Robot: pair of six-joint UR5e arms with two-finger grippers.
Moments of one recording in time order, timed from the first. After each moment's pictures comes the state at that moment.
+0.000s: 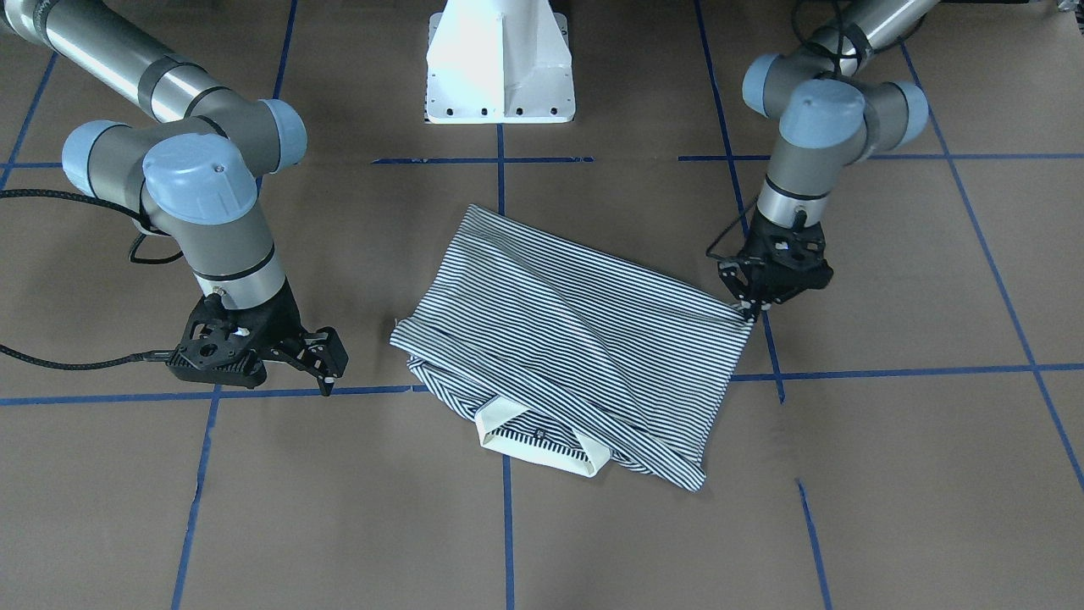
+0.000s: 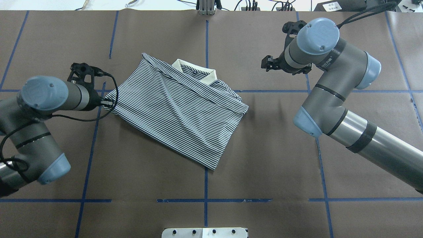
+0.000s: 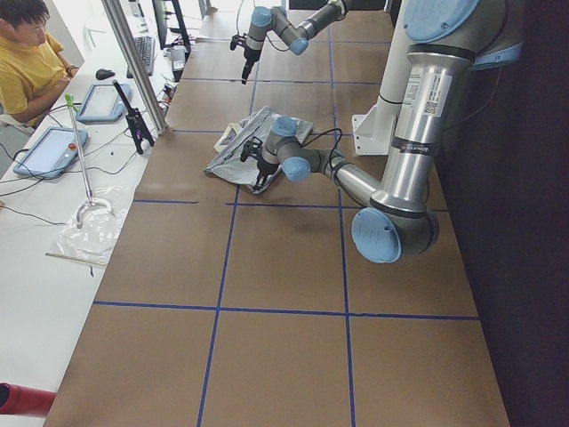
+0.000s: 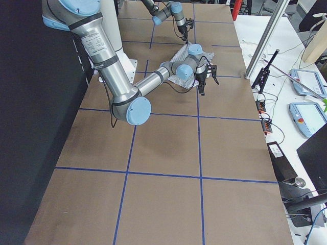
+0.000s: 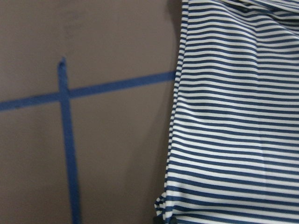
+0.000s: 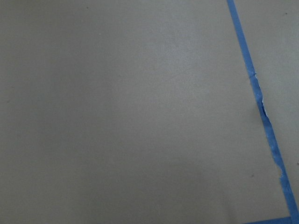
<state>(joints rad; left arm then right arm) -0.74 -1.86 -1.64 -2.05 -1.70 -0.86 0.79 -1.02 1.55 -1.33 1.80 1.16</state>
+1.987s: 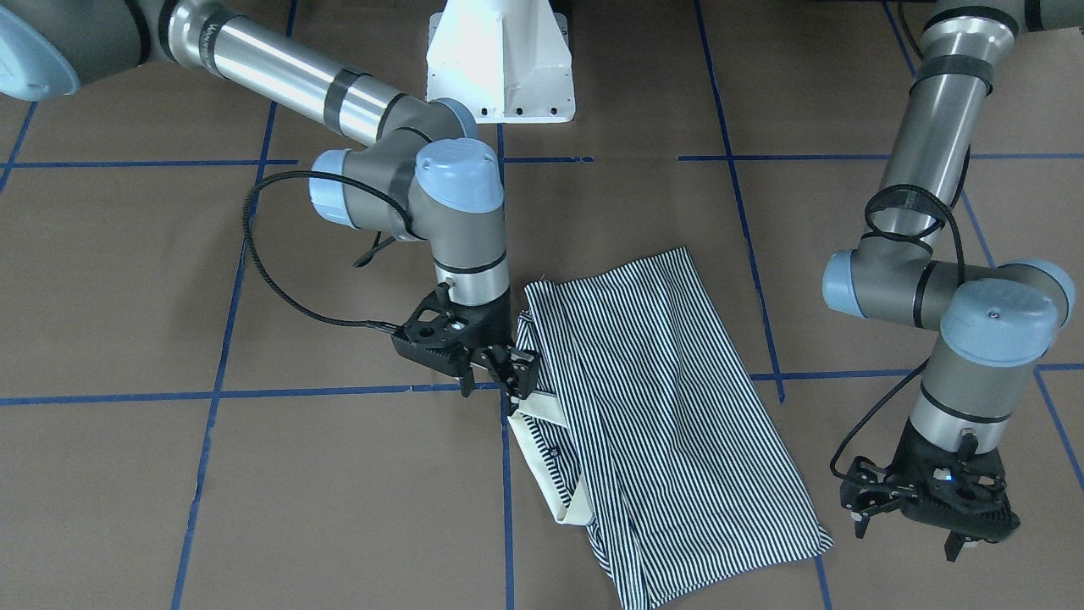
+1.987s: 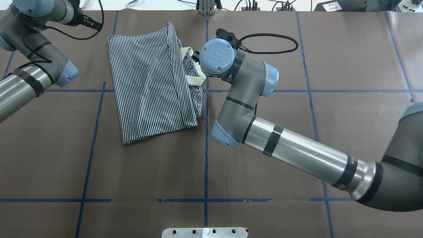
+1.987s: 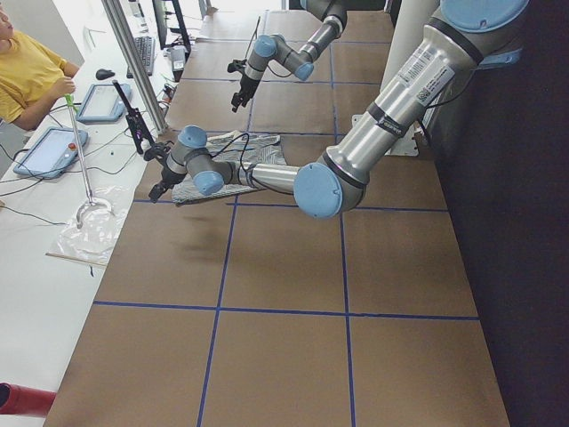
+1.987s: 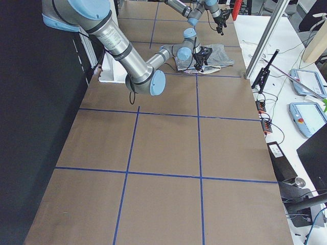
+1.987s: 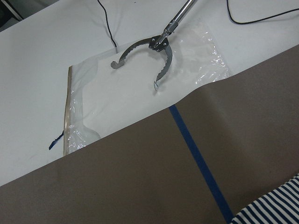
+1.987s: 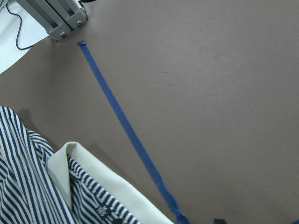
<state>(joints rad) -1.05 -2.27 -0.93 -2.42 -1.76 -0.45 0.59 -0.58 1.11 -1.18 1.53 1.78</state>
